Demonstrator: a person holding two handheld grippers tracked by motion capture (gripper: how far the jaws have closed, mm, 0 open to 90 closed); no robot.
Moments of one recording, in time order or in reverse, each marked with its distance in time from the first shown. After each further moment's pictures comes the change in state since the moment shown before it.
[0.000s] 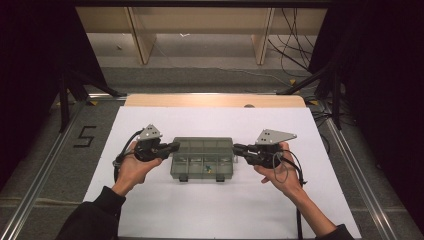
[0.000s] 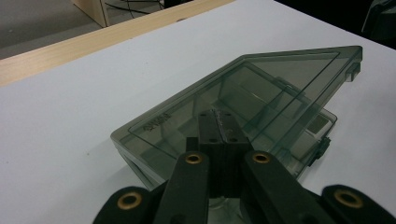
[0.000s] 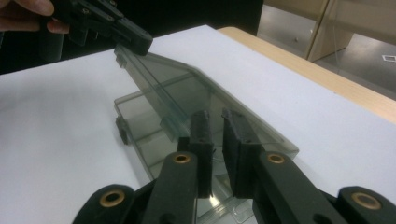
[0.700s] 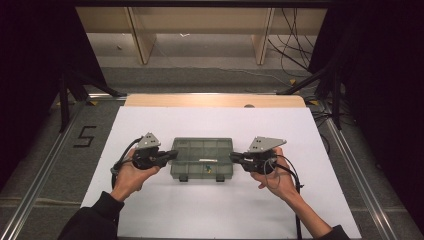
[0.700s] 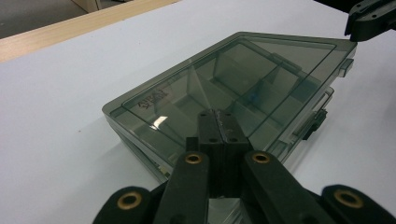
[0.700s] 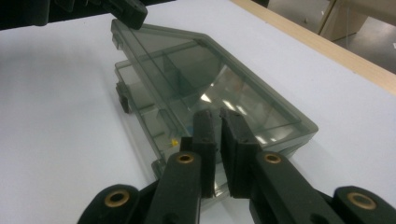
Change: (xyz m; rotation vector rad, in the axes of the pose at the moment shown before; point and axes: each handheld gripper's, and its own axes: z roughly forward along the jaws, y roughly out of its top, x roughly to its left) left arm -0.002 -0.020 -0.003 0.022 -0.009 0.012; right arm 0.008 -0.014 0.014 0.094 0.006 -0.058
